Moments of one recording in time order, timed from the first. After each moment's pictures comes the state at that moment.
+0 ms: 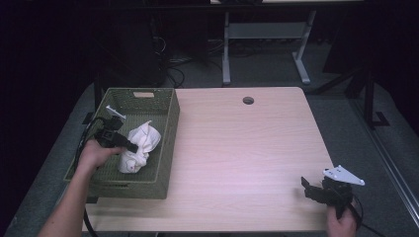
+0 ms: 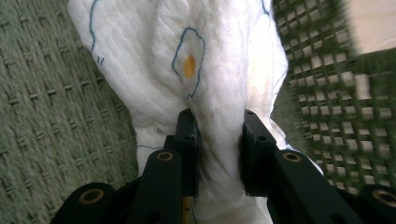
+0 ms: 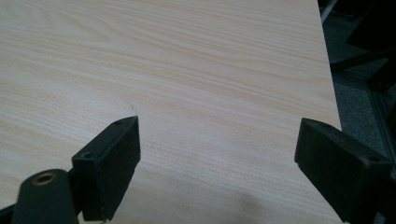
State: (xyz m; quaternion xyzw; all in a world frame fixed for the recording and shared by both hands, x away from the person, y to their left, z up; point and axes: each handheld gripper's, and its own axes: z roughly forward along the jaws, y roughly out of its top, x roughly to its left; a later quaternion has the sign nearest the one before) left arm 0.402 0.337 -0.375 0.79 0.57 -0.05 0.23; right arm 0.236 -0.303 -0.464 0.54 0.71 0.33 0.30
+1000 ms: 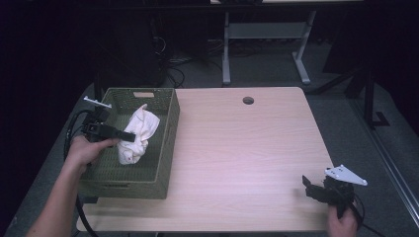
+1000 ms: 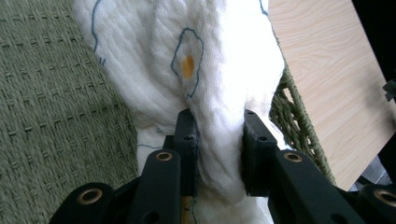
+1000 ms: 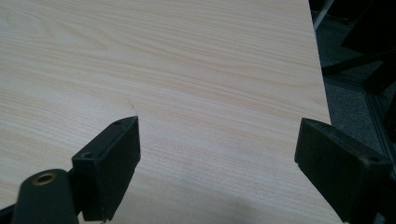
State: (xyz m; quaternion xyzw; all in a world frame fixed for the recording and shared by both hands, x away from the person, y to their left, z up) left arm 0.387 0.349 -0.334 0.76 0.55 -0.06 0.34; right arm 0.235 -0.304 -0.460 0.54 0.71 0.33 0.31
